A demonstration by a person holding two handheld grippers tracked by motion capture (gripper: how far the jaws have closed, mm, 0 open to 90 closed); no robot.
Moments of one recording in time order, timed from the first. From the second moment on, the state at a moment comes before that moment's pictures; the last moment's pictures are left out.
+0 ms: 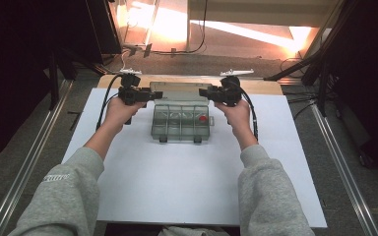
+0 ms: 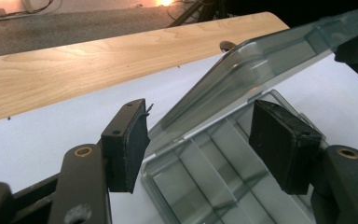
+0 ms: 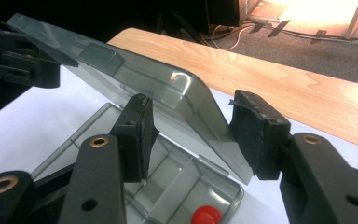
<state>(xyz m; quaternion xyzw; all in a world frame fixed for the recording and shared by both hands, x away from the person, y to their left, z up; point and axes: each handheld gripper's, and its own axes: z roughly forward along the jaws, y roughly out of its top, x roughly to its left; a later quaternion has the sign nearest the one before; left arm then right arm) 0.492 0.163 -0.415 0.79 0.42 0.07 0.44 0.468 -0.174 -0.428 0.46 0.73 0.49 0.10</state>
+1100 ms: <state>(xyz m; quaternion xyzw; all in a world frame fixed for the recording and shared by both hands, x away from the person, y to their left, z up) 0.442 0.192 -0.402 0.79 0.41 0.05 0.45 0.447 -0.174 -0.432 0.46 0.73 0.49 0.11</state>
